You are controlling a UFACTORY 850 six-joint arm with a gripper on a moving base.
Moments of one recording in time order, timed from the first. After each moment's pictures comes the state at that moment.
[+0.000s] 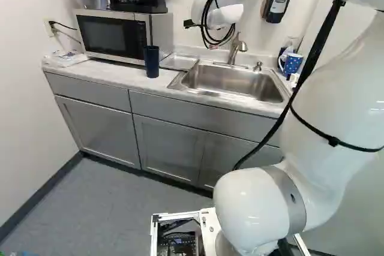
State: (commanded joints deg) arm 2.1 0.1 -61.5 0.0 15.1 0.0
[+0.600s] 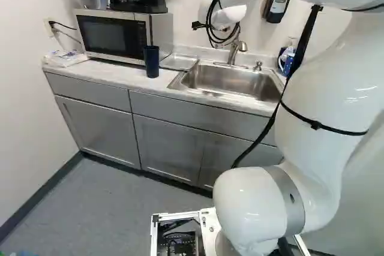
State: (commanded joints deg) arm -1.9 -5.4 -67.1 0.0 12.2 0.0
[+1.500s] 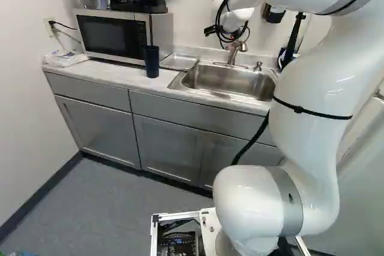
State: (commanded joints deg) arm -7.9 -11.6 -73.8 0.0 5.2 0.0
